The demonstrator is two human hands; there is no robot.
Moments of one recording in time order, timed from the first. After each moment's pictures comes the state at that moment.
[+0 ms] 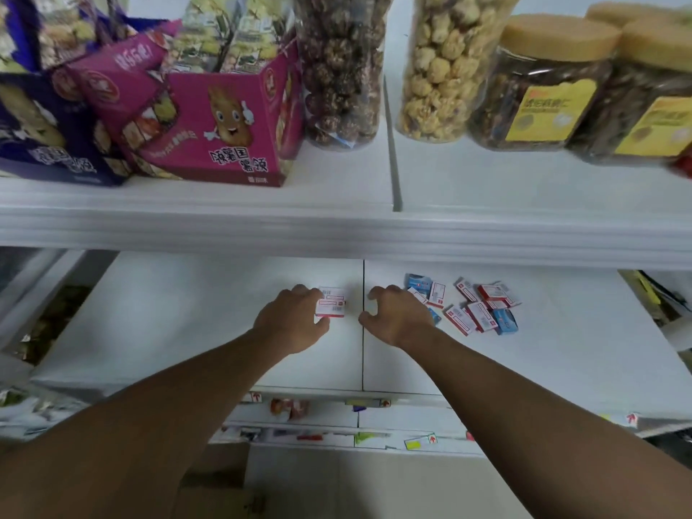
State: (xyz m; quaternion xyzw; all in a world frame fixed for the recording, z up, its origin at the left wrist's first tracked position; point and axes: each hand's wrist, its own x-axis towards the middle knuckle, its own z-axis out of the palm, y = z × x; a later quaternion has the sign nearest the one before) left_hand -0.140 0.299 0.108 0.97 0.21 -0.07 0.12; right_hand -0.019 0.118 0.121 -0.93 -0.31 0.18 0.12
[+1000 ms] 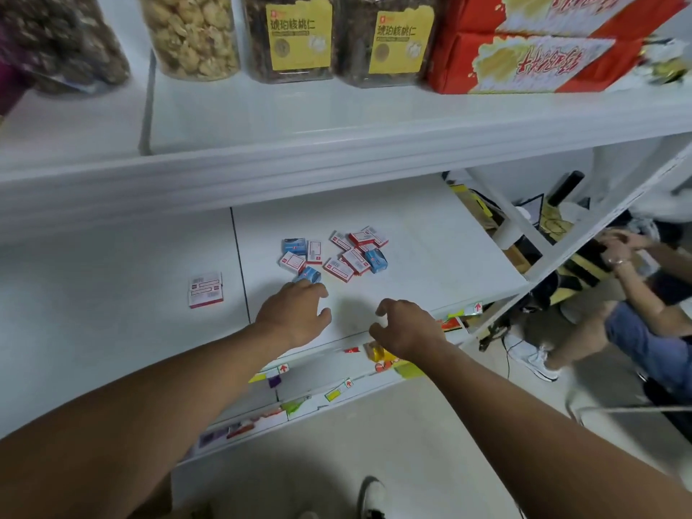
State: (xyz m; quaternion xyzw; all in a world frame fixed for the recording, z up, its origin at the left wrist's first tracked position) left_hand -0.068 0.111 0.094 0.98 0.02 -0.11 0.15; right_hand -0.047 -0.111 0.105 -0.97 -0.10 0.20 0.13
